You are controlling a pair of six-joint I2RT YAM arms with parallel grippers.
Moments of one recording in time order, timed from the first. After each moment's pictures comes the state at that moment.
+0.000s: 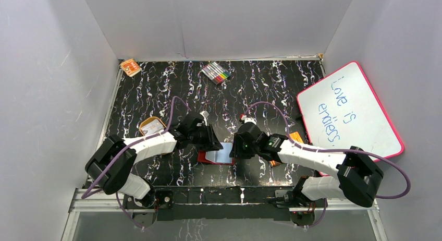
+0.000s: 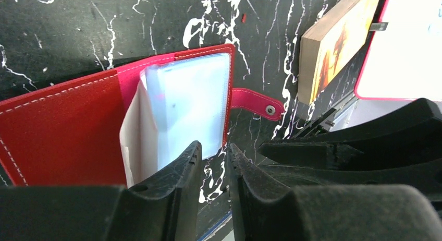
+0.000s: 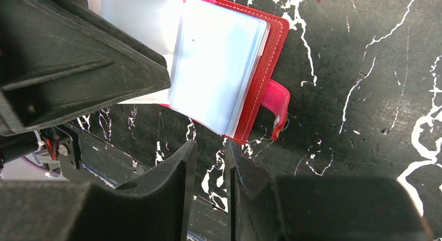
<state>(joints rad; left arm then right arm) -0.71 1.45 0.68 -0.05 0.34 -0.95 0.98 1.25 0.68 -0.31 0.01 0.85</state>
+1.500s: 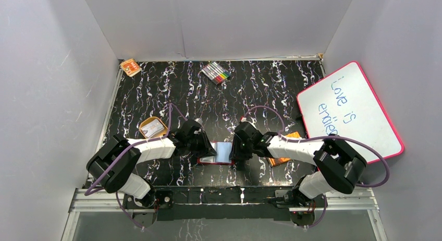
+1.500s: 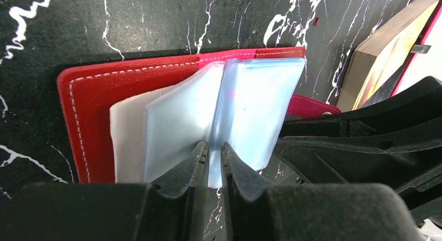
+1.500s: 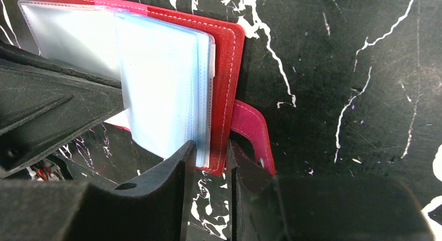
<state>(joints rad) -0.71 1.48 0.55 0.04 0.25 -1.00 0.93 1.44 0.66 -0.21 -0.04 0.94</state>
